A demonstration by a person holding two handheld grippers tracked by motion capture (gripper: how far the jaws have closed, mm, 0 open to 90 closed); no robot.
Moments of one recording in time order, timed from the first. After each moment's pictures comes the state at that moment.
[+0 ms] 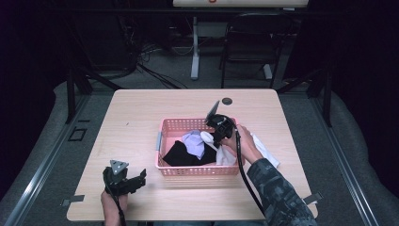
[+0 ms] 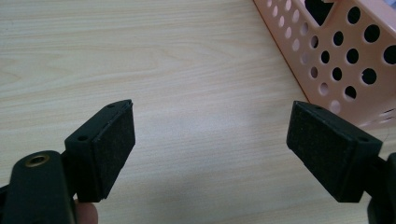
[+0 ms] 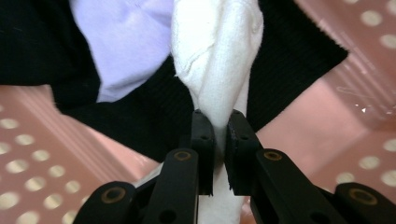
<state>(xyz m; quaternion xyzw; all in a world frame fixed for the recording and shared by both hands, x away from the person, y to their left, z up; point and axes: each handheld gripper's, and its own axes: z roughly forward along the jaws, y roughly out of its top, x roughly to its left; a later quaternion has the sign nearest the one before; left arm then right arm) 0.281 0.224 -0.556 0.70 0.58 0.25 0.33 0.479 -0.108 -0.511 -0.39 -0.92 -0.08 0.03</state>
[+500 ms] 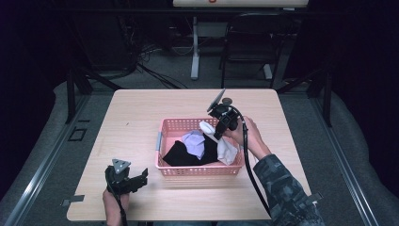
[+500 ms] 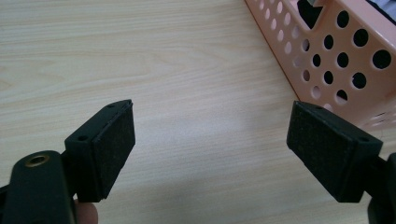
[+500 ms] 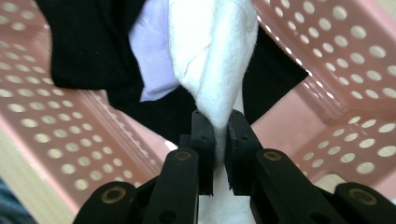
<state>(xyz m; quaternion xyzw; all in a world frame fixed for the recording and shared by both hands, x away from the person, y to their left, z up) 0.285 0.219 -0.556 0.71 0.57 0.25 0.33 0.469 -0.117 -0.456 -0.38 -0.92 -0.13 0.02</state>
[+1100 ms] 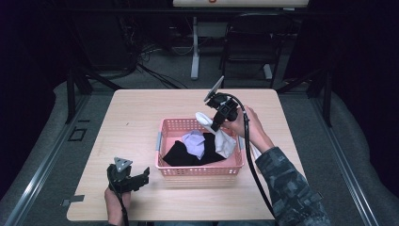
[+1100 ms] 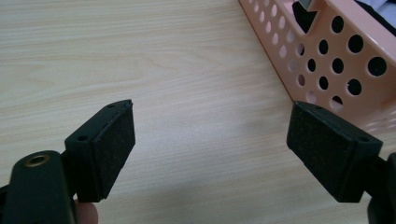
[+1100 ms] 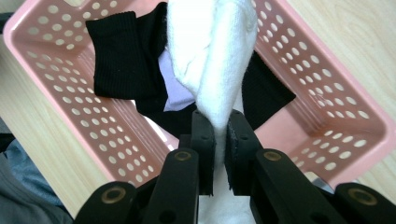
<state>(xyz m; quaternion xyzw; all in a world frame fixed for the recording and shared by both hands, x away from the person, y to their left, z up) 0.289 0.215 -0.556 0.71 0.57 0.24 0.34 0.464 -0.108 -0.406 -0.36 -0.92 -0.15 0.01</state>
